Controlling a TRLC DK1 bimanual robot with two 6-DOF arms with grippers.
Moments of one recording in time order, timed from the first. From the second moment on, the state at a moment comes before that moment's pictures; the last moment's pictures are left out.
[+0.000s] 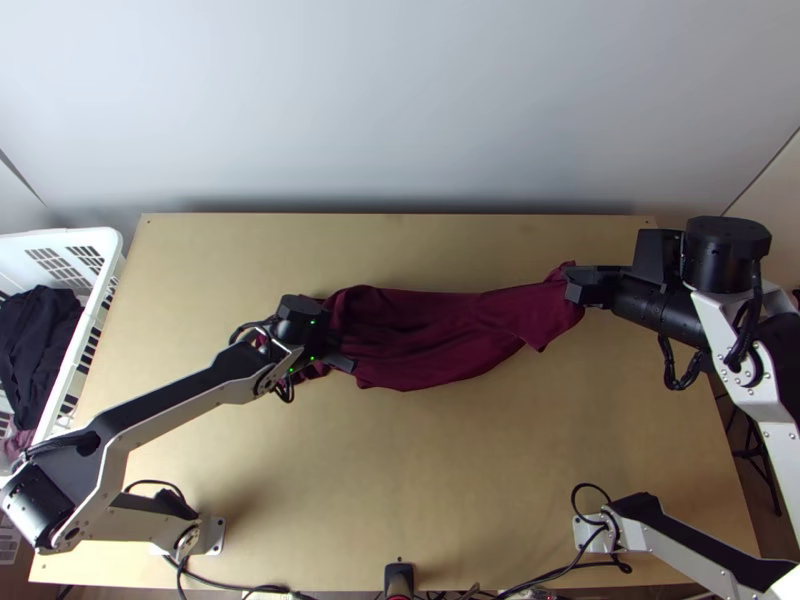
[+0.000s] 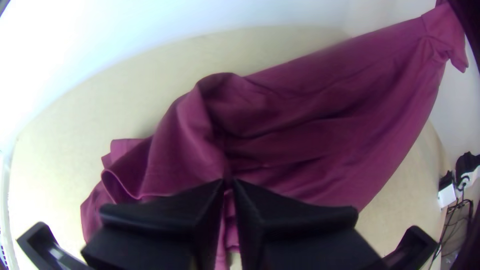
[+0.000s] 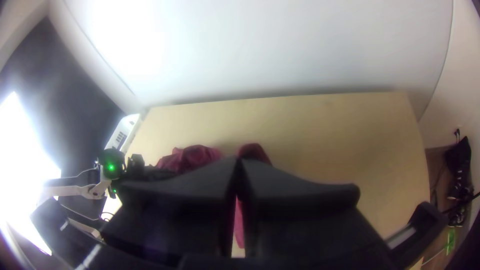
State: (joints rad) left arm -0.58 1.52 0.89 -0.10 -0.06 -0.11; right arm 0.30 1.13 1.47 -0.90 -0.23 0.33
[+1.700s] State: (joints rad) left arm -0.21 0.75 1.60 -0.60 0.11 -0.39; right arm 0.18 1.09 2.27 -1.05 -0.27 0.49
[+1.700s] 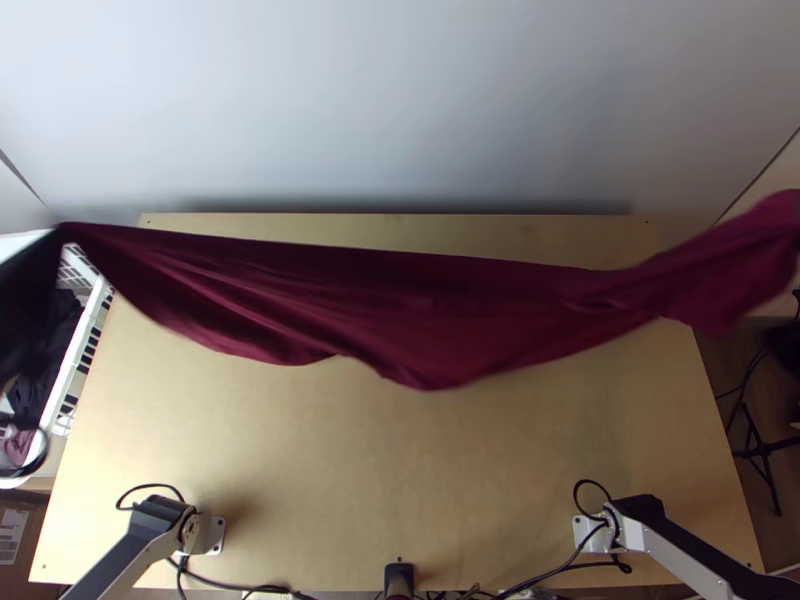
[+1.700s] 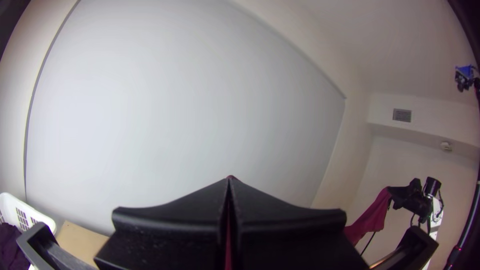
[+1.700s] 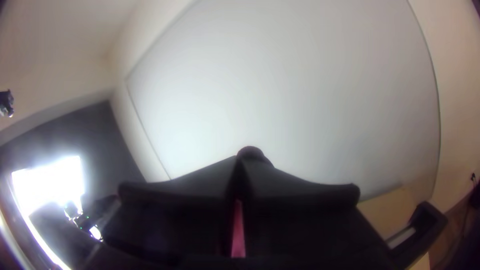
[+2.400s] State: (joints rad) left arm -0.05 0.61 1.75 -0.52 0.18 -0.55; right arm 0.15 0.96 2.36 -0.88 -0.39 0.67
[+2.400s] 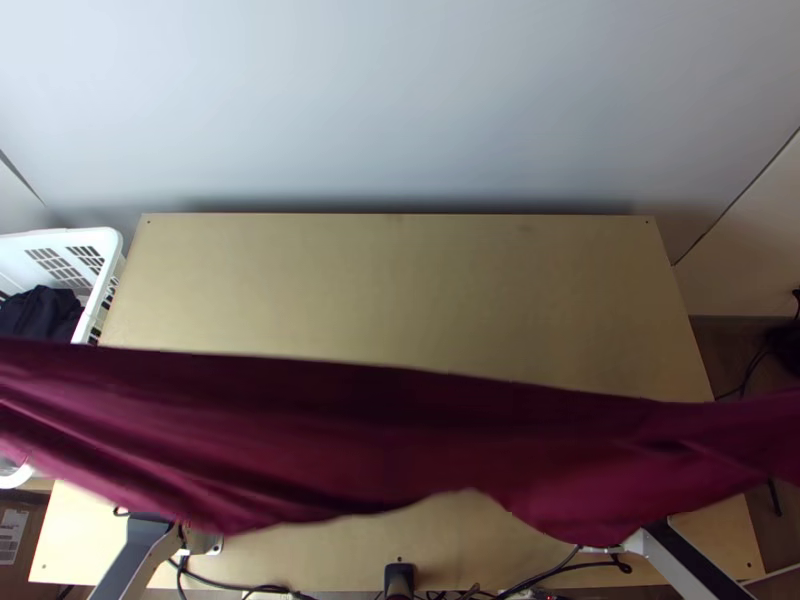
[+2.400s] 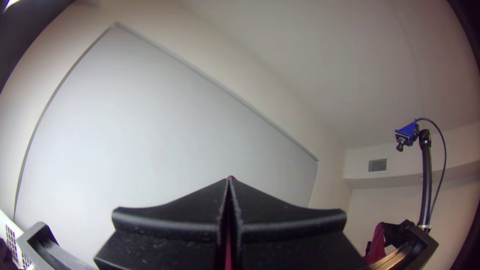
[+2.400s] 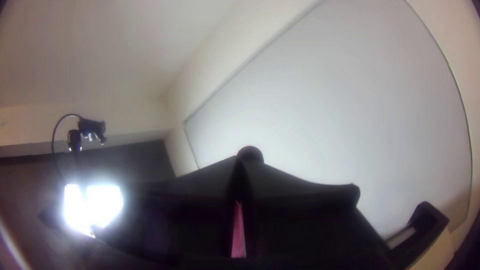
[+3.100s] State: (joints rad) left arm 0.06 0.58 1.13 -0.15 0.18 -0.41; right arm 0.22 0.91 1.67 -0.55 -0.23 0.52
